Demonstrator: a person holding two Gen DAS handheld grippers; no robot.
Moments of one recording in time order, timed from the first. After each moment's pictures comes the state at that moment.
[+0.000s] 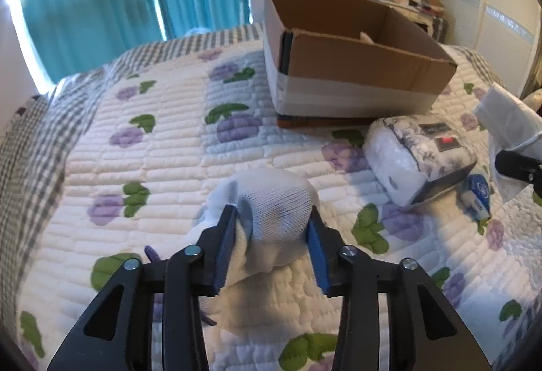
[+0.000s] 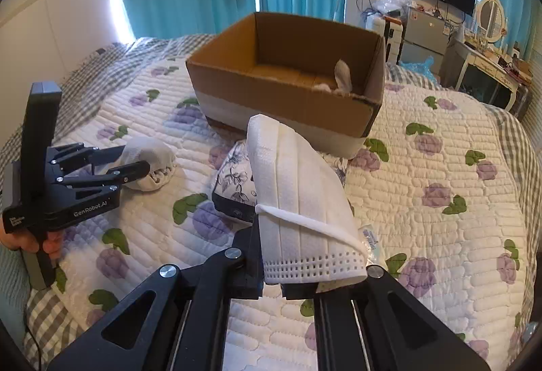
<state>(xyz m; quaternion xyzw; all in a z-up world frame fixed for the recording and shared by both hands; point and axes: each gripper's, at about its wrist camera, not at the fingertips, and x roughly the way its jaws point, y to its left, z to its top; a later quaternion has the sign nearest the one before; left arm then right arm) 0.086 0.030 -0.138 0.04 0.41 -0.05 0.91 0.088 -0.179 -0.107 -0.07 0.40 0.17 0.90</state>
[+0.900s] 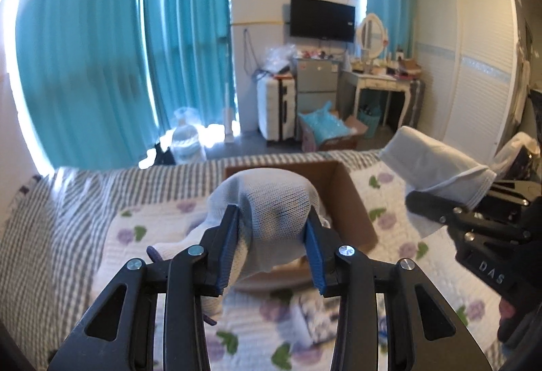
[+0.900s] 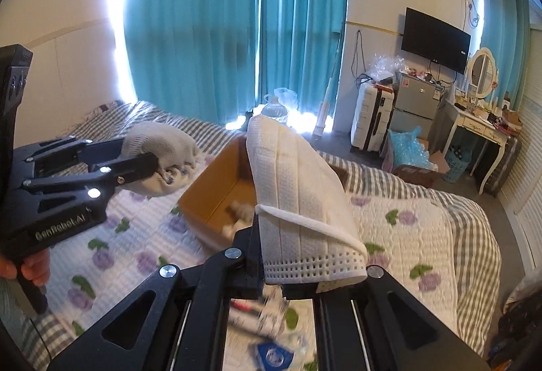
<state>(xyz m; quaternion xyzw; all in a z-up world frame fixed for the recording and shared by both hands) 0.123 -0.028 0.039 0.03 0.27 -0.08 0.96 0.138 -0.192 0.038 -0.08 0.29 0.17 0.94</state>
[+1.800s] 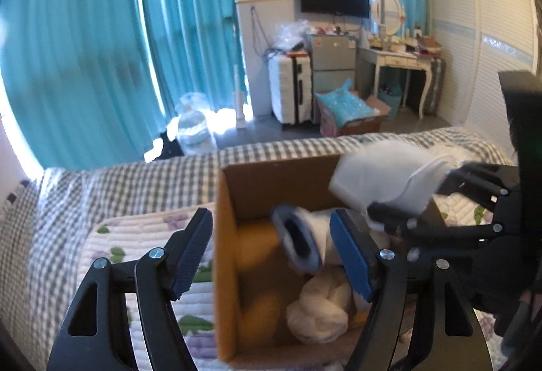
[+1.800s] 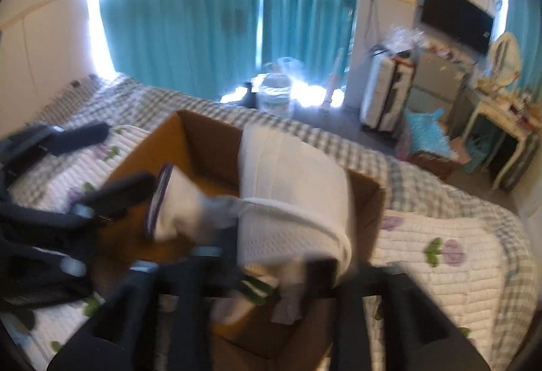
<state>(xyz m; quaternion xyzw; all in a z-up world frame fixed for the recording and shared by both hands) 0.244 -0.035 -0.031 0.05 0.31 -0.05 0.95 0.307 -0.178 -0.057 -0.11 0.34 0.17 0.92</state>
